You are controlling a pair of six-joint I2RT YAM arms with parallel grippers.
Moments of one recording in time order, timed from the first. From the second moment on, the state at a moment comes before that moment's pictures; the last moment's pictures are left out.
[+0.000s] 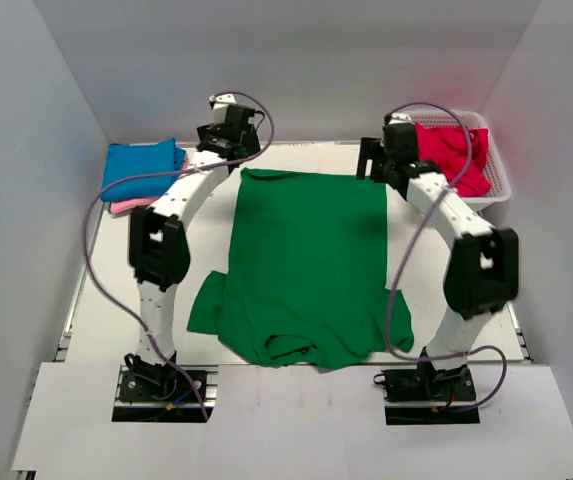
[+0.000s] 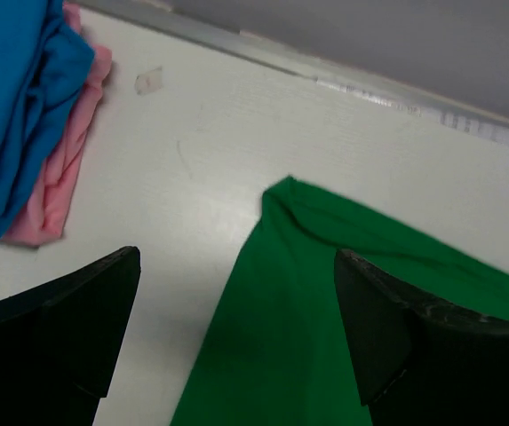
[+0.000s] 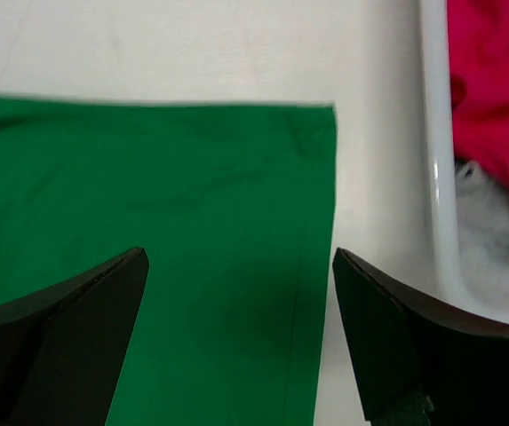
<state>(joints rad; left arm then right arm) -0.38 2.21 2.06 -0.50 -0.58 -0.41 0.26 1.86 1.56 -0.34 0.19 0.19</state>
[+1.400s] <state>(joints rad) -0.37 1.35 0.66 -0.69 -0.43 -1.24 0.37 1.67 0.92 -0.18 -0.02 0.43</state>
